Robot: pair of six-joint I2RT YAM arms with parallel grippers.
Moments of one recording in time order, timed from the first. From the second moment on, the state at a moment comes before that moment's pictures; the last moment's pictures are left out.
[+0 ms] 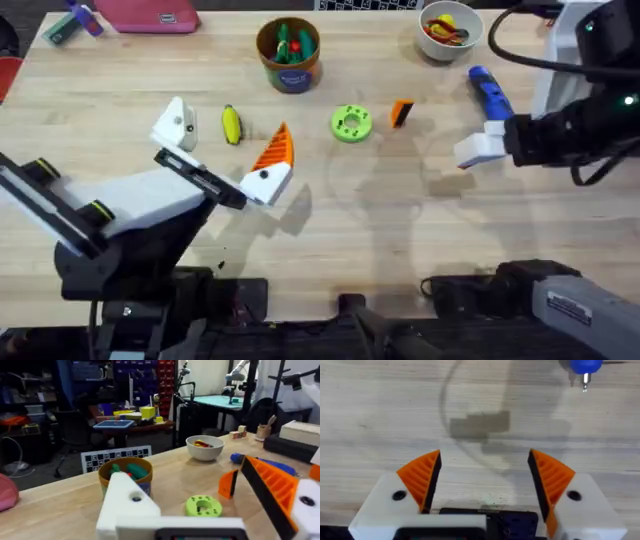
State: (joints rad) left arm -0.03 0.00 0.01 0.22 0.54 -0.11; right arm 0.00 1.13 1.01 -1.25 -0.02 0.00
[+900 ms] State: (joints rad) left arm -0.03 0.00 0.01 -0.11 1.10 -0.09; right arm 0.00 1.13 1.01 -1.25 -0.02 0.00
